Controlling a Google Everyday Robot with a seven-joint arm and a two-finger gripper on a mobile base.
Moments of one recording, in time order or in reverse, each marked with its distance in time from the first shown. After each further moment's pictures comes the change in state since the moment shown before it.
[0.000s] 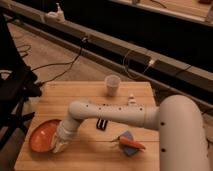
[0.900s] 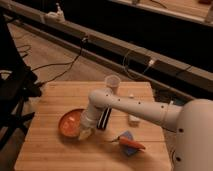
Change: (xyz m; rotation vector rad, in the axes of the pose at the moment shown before) arm 0.086 -0.030 -0.081 0.009 0.142 0.121
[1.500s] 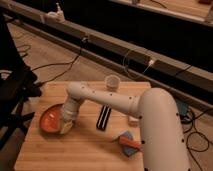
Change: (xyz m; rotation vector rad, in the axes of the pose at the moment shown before) arm -0.081 -0.053 0.055 -0.092 -0.048 -0.218
